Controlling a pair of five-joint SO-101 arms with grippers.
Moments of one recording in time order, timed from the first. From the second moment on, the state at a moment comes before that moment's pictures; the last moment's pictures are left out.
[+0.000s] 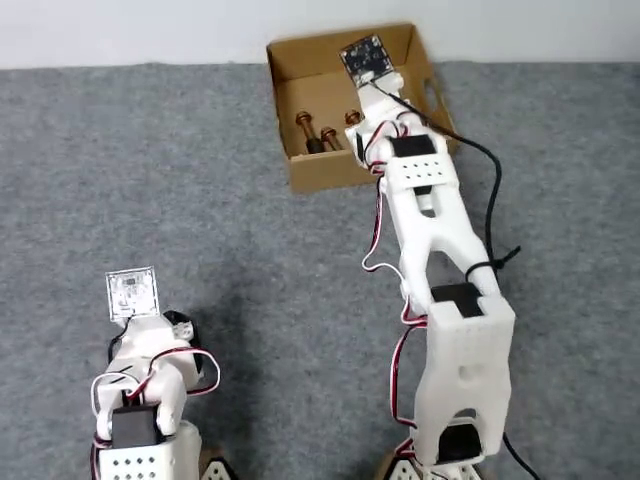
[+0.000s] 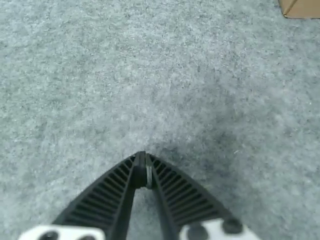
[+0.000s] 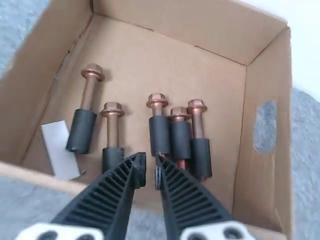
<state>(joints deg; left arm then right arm) -9.5 -101.3 96.9 65.4 12.4 -11.8 31.6 -23.6 40.7 18.0</state>
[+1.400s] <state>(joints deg) -9.5 -101.3 96.9 67.7 12.4 -6.7 -71.9 57.1 66.2 -2.1</state>
